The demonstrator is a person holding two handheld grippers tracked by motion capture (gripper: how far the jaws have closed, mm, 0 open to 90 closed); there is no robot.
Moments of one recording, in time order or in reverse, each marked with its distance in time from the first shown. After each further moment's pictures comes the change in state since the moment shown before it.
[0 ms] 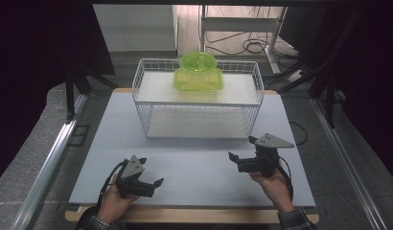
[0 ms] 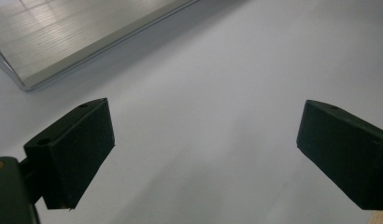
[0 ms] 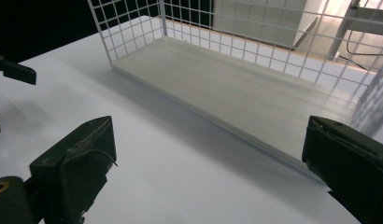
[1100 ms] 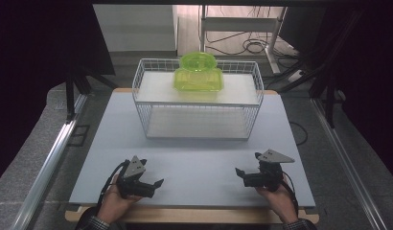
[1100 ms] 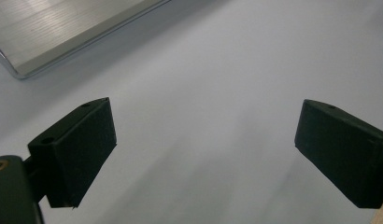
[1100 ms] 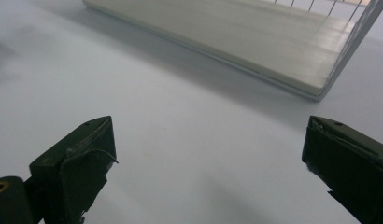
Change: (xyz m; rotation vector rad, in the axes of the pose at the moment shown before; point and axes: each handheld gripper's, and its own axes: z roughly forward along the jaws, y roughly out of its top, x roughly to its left) left arm 0.000 -0.002 0.004 0.048 -0.001 -0.001; right arm -0.009 -0.058 -0.002 0.120 -0.040 -0.003
